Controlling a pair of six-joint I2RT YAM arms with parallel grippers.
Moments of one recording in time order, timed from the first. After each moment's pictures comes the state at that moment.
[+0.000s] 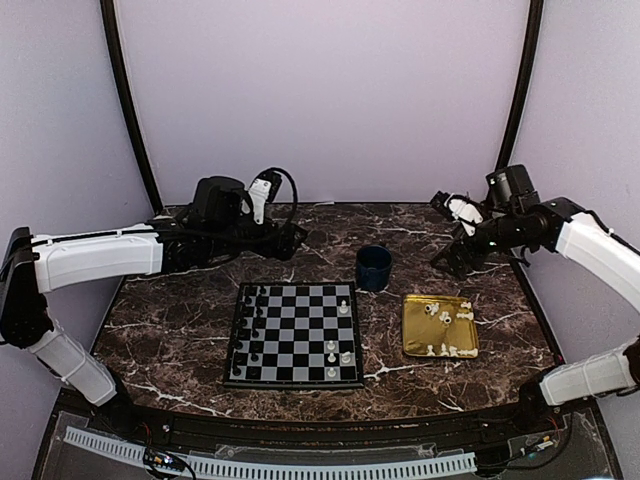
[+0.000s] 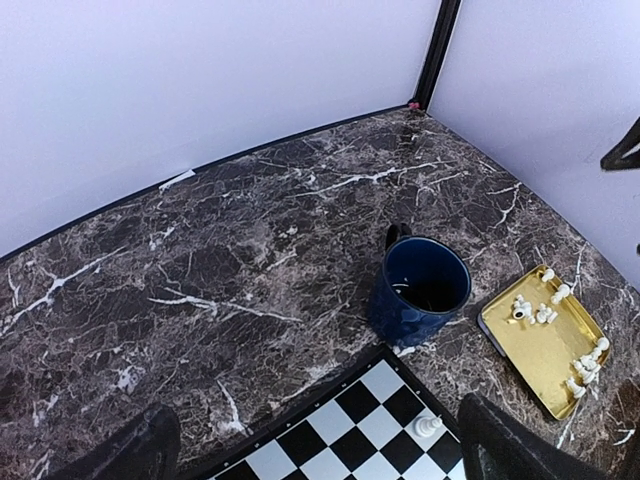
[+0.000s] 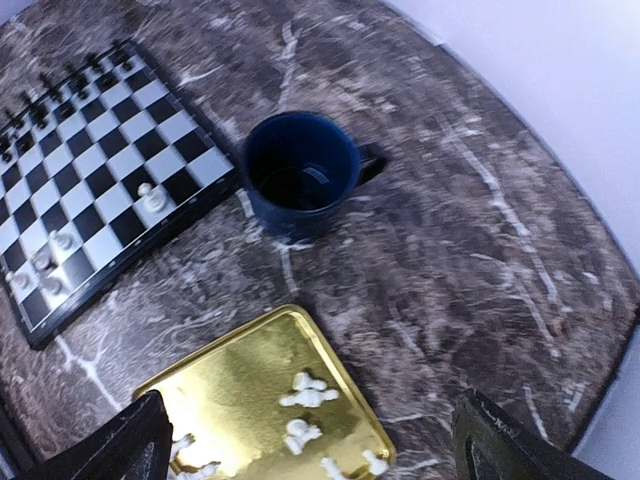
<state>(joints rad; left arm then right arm) -0.75 1.50 1.11 -0.03 -0.07 -0.17 0.38 1.23 1.09 -0.73 -0.29 -0.46</state>
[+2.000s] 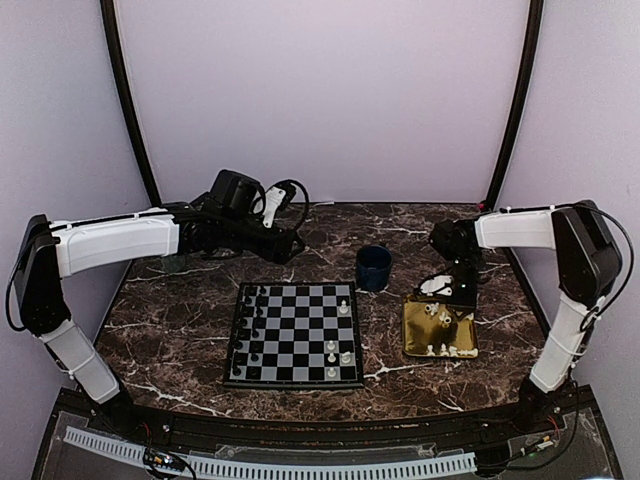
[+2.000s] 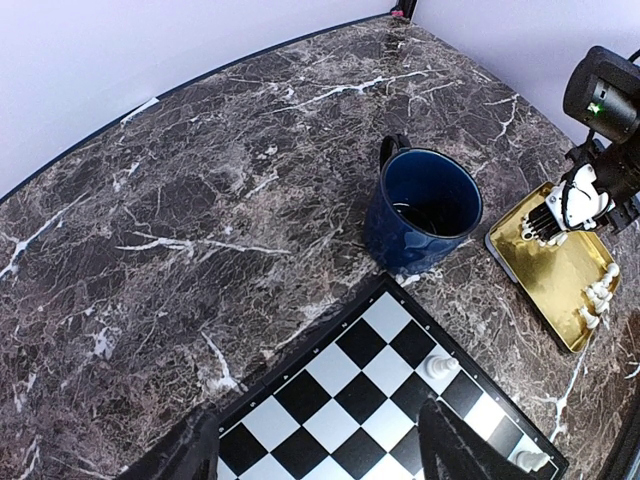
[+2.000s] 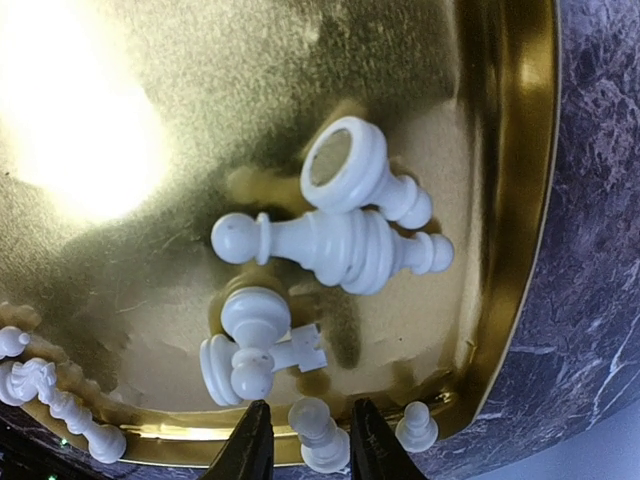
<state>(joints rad) -0.71 1.63 1.26 -0.27 0.07 -0.09 0.40 1.79 1.15 -1.00 0.17 -0.84</state>
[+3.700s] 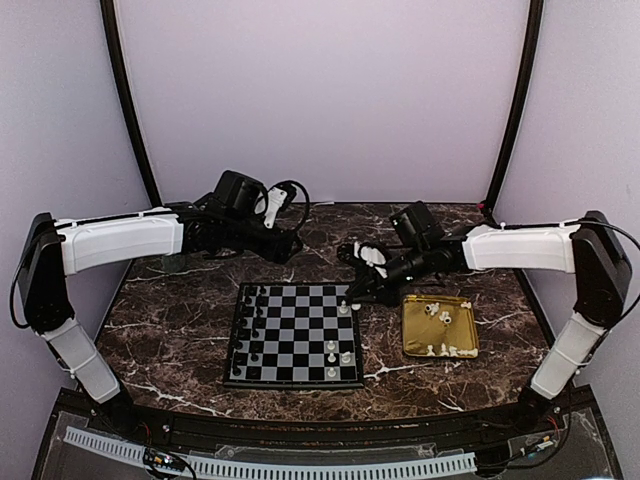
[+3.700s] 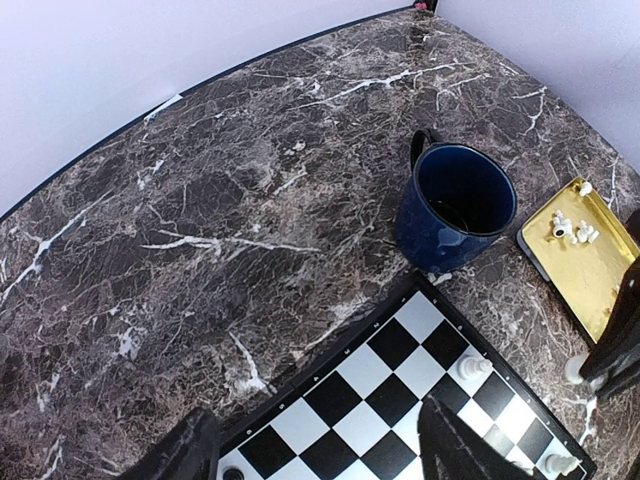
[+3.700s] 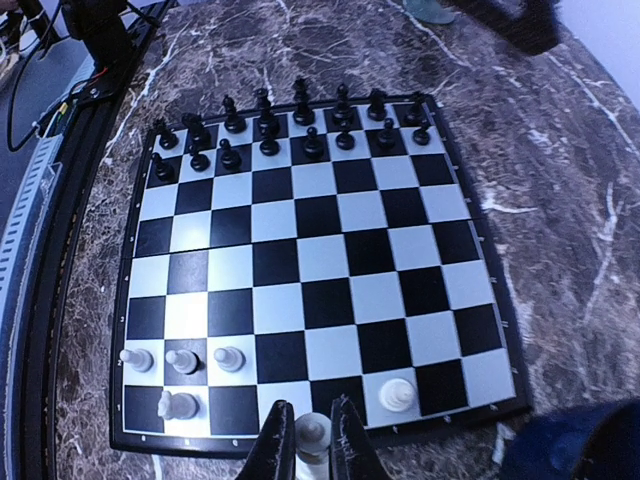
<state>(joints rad) -0.71 1.65 1.28 -0.28 0.00 -0.06 0.70 1.64 1.10 -0.32 -0.64 -0.55</state>
